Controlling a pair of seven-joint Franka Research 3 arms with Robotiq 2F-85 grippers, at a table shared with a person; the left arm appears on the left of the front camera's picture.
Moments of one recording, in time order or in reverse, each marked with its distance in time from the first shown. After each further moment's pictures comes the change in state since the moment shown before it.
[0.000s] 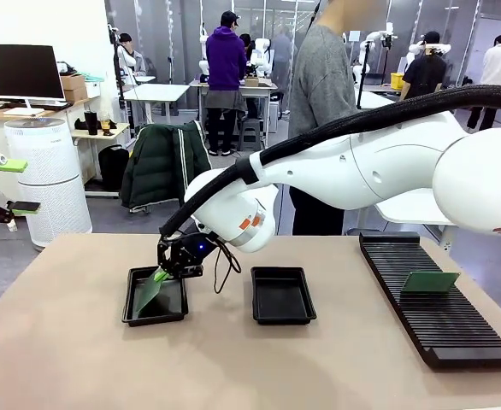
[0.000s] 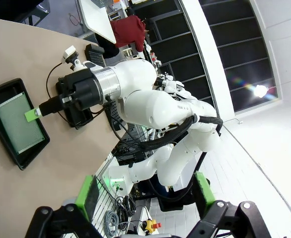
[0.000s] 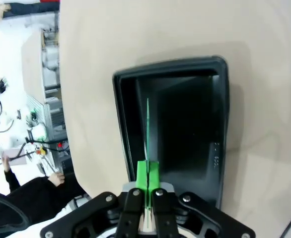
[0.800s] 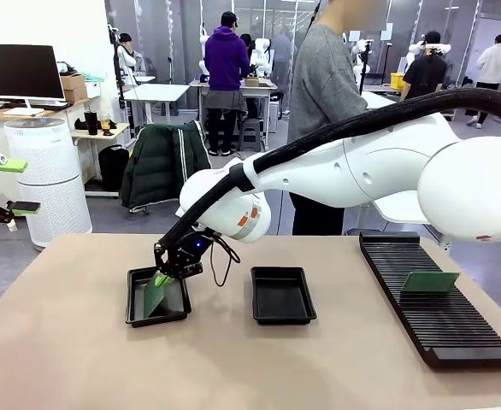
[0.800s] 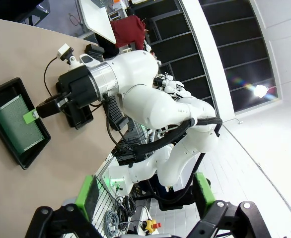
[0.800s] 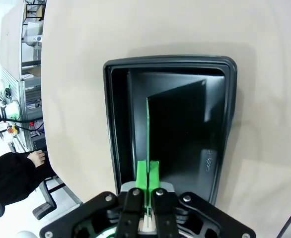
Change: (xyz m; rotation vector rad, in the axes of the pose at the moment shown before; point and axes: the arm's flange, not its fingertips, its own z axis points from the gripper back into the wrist) left arm 0.000 0.000 0.000 0.000 0.000 0.000; right arm 0.011 0.011 -0.007 -0.107 0.068 0.128
